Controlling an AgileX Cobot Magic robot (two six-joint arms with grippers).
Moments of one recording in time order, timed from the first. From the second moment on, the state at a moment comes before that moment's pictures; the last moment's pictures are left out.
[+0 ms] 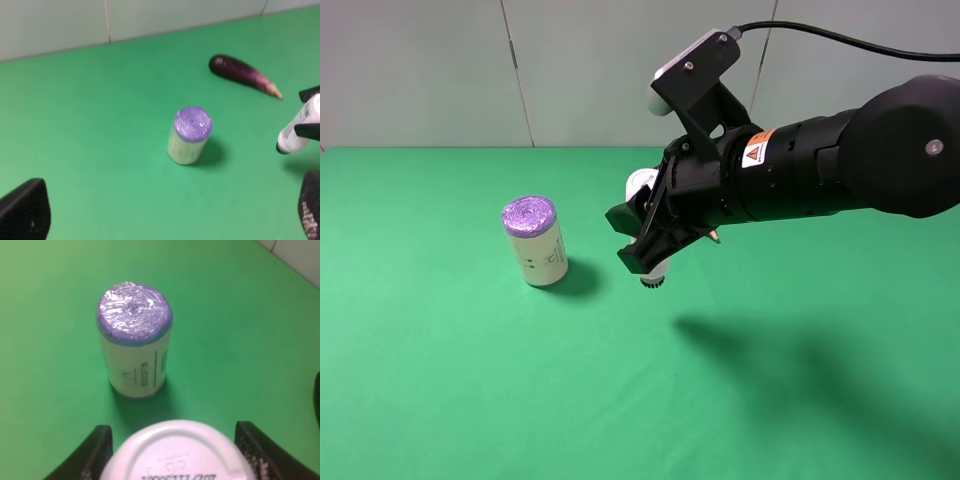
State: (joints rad) left arm -0.40 0.63 -1.25 0.08 1.18 -0.14; right arm 0.83 1.43 -0.78 0.37 0.02 -0.56
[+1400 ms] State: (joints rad) left arm -0.40 0.02 -0.52 0.10 1.14 -0.13; right arm 0.83 1.43 -0.78 0.39 0.02 -0.52
